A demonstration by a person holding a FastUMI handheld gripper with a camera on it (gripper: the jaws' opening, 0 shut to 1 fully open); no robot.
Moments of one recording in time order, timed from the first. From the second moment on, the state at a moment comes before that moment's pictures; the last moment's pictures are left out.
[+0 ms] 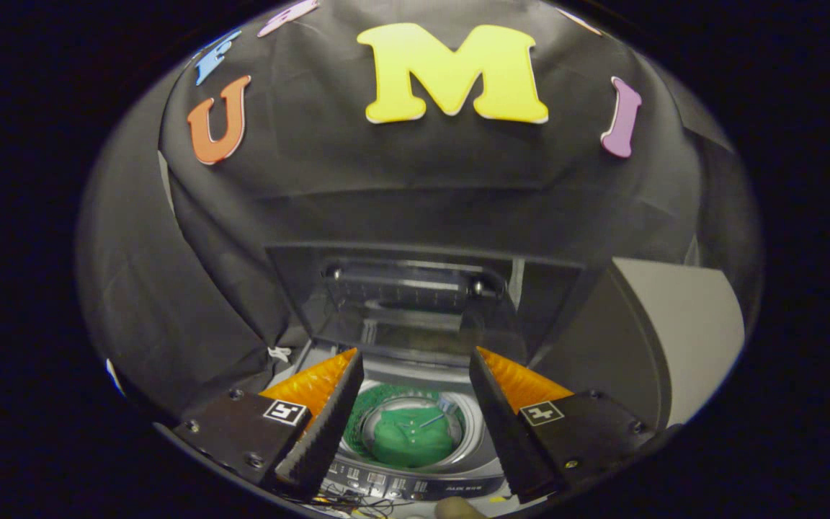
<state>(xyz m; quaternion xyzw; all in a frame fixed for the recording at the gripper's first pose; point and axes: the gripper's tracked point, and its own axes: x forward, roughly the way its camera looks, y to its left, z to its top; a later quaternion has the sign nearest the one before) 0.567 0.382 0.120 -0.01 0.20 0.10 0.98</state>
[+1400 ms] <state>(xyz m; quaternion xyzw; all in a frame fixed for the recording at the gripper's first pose) 0.707 0.409 0.150 0.01 0.24 0.03 0.97</state>
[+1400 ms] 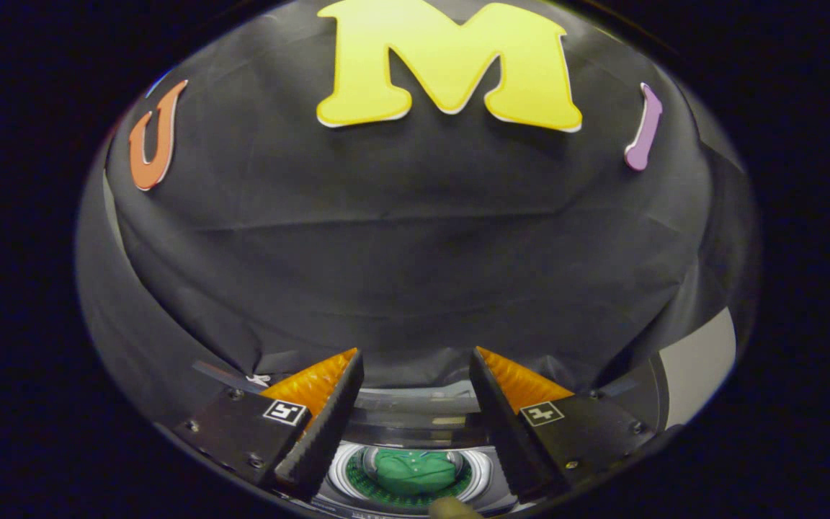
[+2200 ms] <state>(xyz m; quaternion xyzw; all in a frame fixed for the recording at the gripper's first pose) 0.648 0.405 0.135 0.02 0.22 0.01 0.97</state>
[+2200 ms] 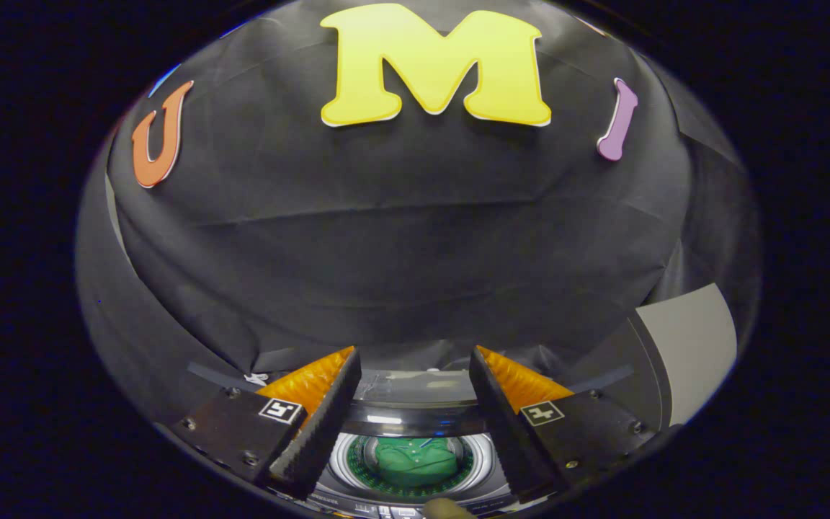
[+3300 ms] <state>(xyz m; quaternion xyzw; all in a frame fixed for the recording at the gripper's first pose) 0.551 0.398 0.041 0.01 0.29 0.01 0.96</state>
